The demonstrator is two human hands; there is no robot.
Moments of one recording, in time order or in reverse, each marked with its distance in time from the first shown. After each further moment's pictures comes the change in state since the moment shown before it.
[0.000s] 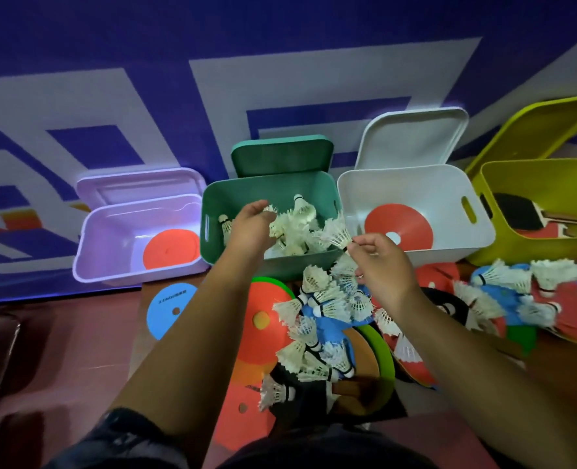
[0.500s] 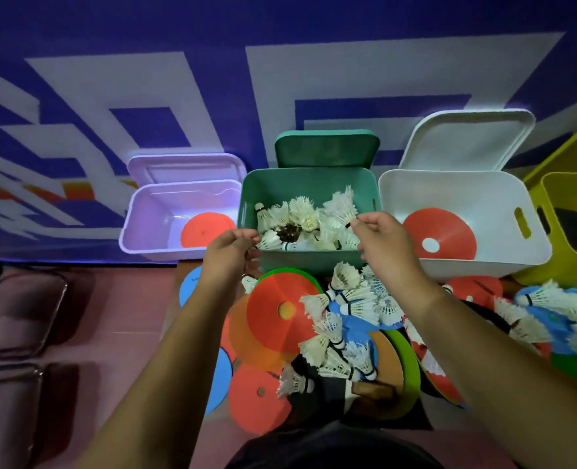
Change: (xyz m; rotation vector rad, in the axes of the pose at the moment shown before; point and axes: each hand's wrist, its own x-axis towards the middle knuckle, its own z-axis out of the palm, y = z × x) left_hand -0.054 -0.027 -0.104 0.026 0.178 0.068; right_hand 0.018 -0.040 0.045 -0.023 -0.091 -0.075
